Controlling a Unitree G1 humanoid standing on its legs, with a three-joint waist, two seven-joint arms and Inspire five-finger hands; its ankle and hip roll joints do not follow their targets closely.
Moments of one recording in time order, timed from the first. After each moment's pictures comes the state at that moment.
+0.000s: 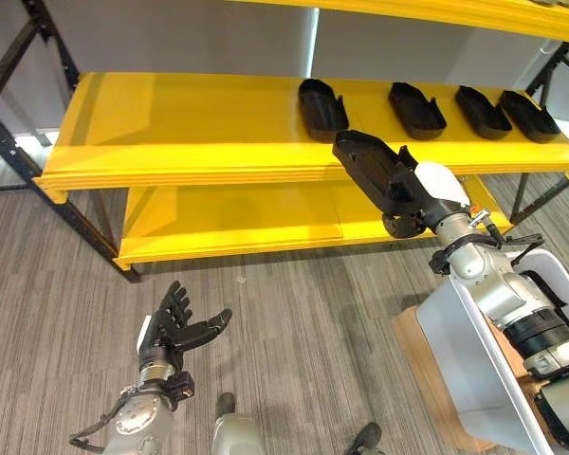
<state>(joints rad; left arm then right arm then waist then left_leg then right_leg) 0.25 0.42 0.01 0.07 -0.56 -0.08 0.14 -0.66 -0.71 0.45 0.37 -0.31 0.01 -0.15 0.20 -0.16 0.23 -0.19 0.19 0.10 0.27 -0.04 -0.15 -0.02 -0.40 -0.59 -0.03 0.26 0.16</state>
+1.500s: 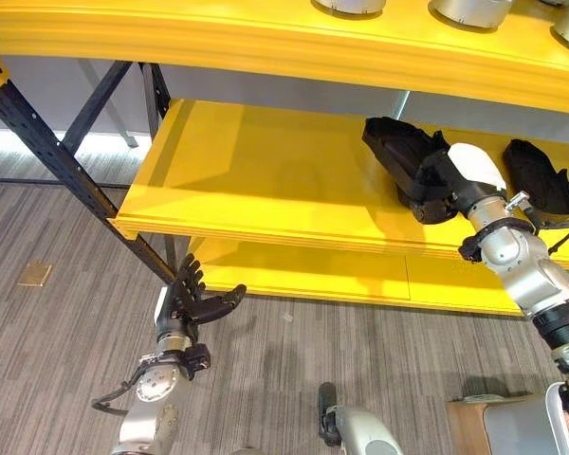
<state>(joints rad) 0.09 0.38 -0.04 0.09 -0.51 -0.07 0.16 -0.71 -0.84 0.42 0.39 -0.27 0.00 -0.11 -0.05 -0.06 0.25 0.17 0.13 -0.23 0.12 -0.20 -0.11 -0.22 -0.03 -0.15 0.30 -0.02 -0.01</state>
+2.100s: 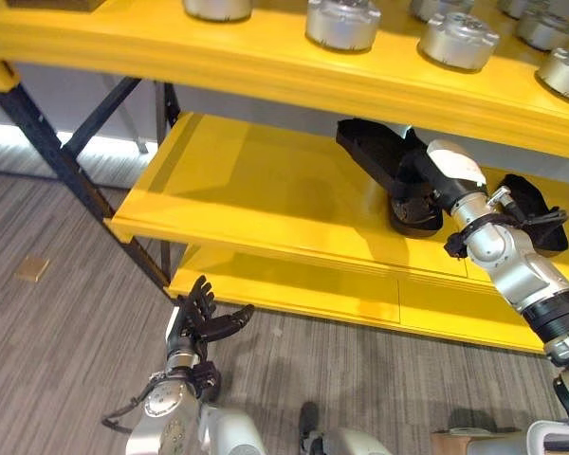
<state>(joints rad) 0.15 0.37 -0.08 0.12 -0.55 -0.07 0.15 -0.71 -0.83 0.47 0.36 -0.23 -0.02 -0.12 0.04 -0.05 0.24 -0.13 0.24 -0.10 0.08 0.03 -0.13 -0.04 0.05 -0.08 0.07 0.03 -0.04</state>
